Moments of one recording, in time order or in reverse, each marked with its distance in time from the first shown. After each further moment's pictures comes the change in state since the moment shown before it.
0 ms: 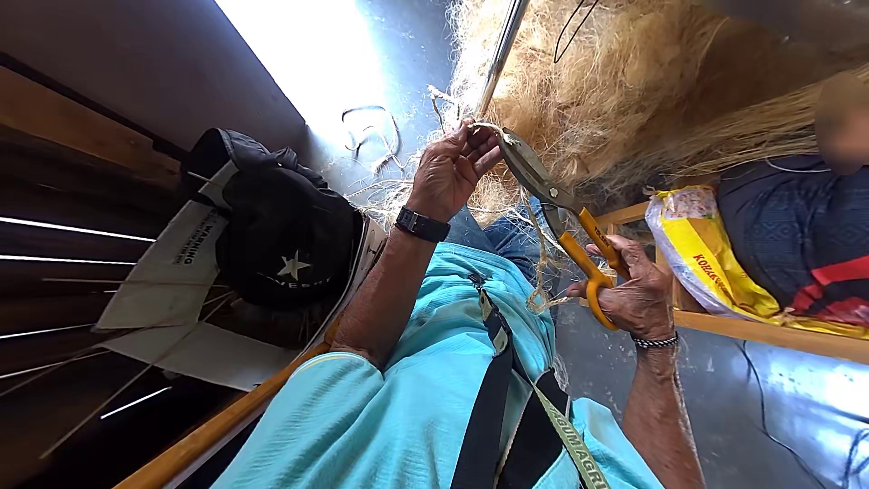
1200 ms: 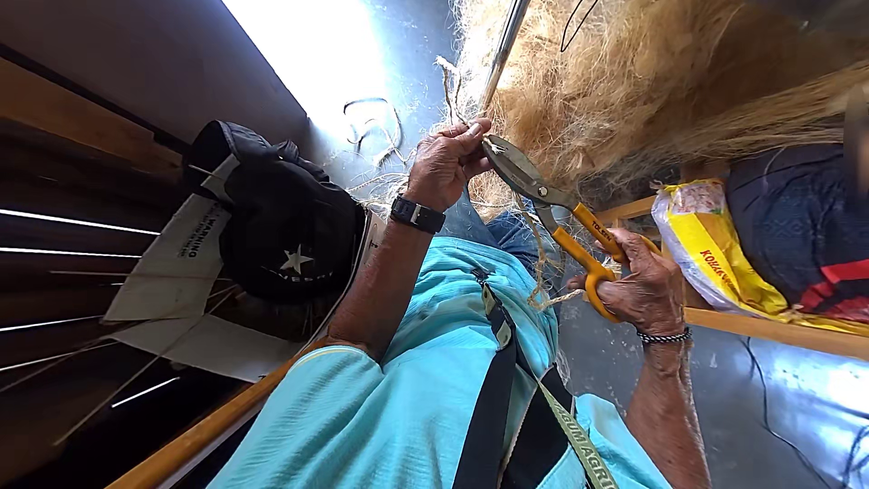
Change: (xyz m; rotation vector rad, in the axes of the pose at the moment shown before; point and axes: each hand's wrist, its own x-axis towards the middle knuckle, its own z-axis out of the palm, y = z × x) left_hand 0.002 0.009 -0.001 0.331 0.124 -0.070; right_hand 0.005 -0.007 -0.005 -0.216 -0.025 -0.051
